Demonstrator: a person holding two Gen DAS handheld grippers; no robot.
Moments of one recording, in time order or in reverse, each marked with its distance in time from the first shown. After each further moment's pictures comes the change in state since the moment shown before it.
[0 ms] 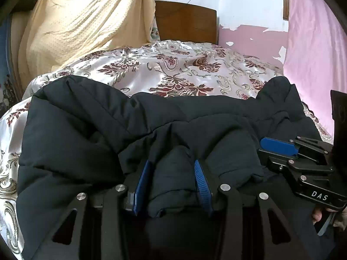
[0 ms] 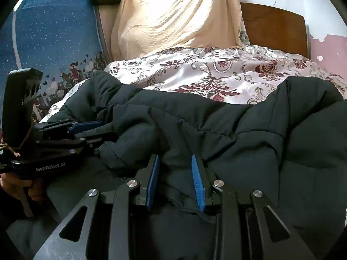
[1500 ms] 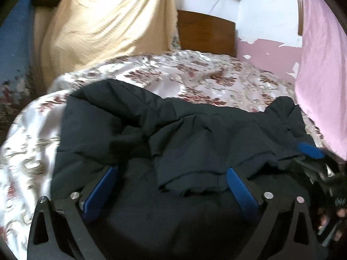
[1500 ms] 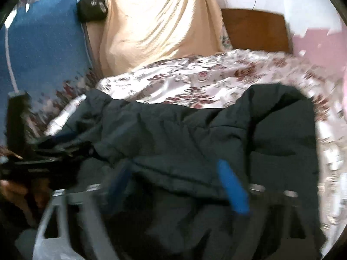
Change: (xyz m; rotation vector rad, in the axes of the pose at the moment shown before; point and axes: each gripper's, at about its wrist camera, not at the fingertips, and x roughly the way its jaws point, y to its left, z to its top) left arm -0.049 0.003 -0.007 -0.091 -0.055 0.137; right arm -0.052 -0.007 -0.006 0.068 -0.053 -0.119
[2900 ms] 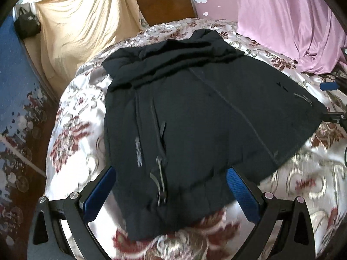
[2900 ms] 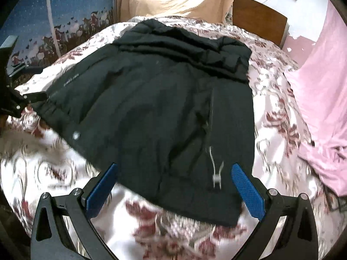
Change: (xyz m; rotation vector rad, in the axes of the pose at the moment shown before) left arm -0.320 -0.009 -0.208 0.316 0.206 0.000; right arm -0.345 0.056 -0.188 -0.209 0.320 -0.115
